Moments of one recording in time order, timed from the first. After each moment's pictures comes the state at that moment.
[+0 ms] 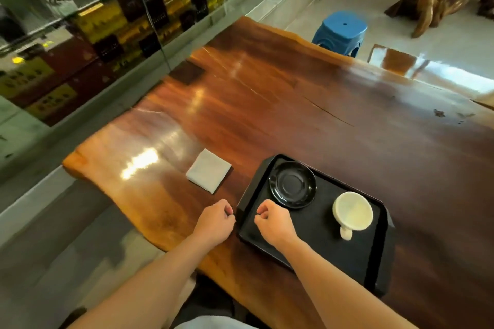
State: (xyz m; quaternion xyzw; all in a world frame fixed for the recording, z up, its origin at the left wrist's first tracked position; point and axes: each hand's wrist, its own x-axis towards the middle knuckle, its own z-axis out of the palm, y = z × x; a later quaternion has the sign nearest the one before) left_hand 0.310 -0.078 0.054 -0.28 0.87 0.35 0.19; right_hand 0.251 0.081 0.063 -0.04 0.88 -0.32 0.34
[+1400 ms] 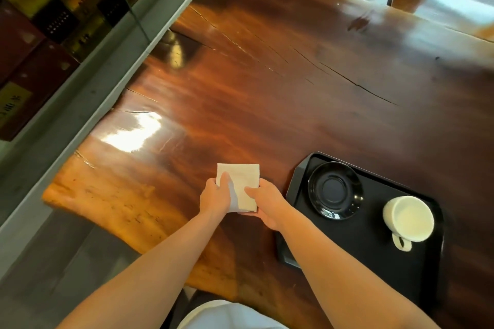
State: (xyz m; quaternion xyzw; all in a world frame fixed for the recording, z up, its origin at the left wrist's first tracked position) left_hand 0.196 -0.205 -0.015 -0.48 0.73 0.43 0.23; right_hand 0.163 -0.085 0.007 0.27 0.63 -0.56 0.47
